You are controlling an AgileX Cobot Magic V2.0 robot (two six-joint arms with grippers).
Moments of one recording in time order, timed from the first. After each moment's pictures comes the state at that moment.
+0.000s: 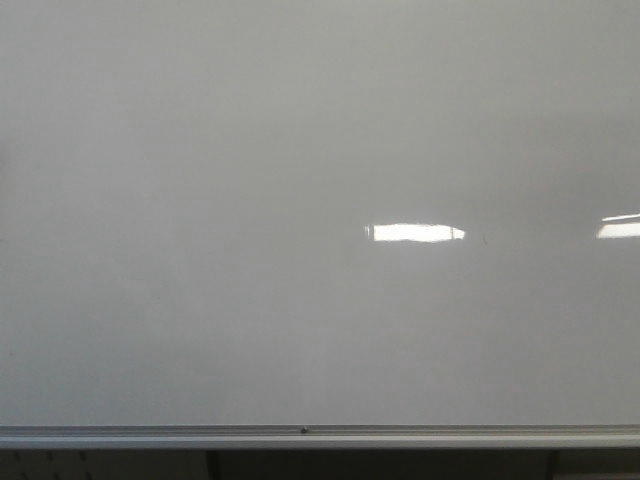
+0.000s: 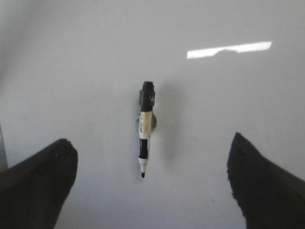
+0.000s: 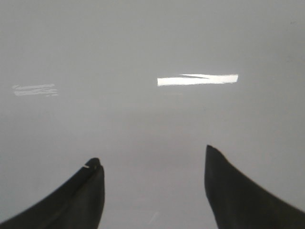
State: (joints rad) left arm 0.02 0.53 -0.32 0.08 0.16 0.07; right arm 0.02 0.32 -0.43 0.08 0.32 0.06
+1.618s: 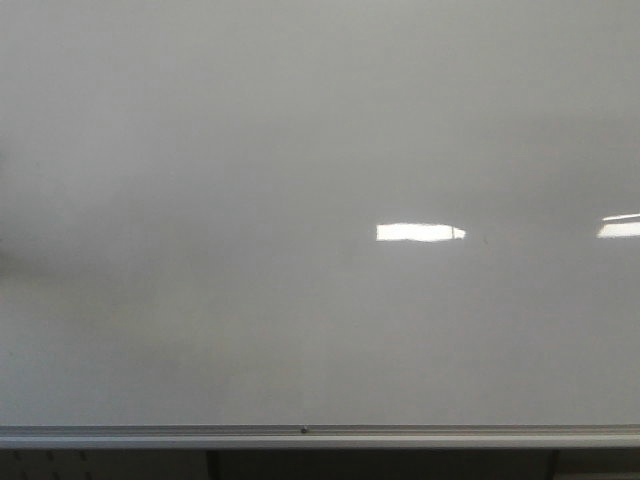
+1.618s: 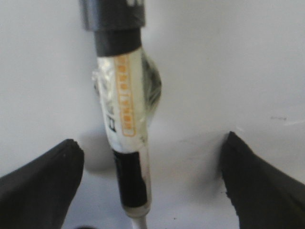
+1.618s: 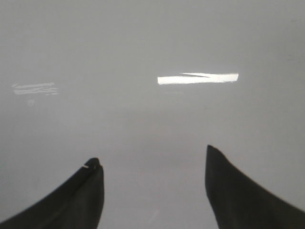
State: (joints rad) left arm 0.12 1.73 -0.53 0.17 -0.58 0.16; right arm 0.02 0.32 -0.43 0.08 0.33 0.06
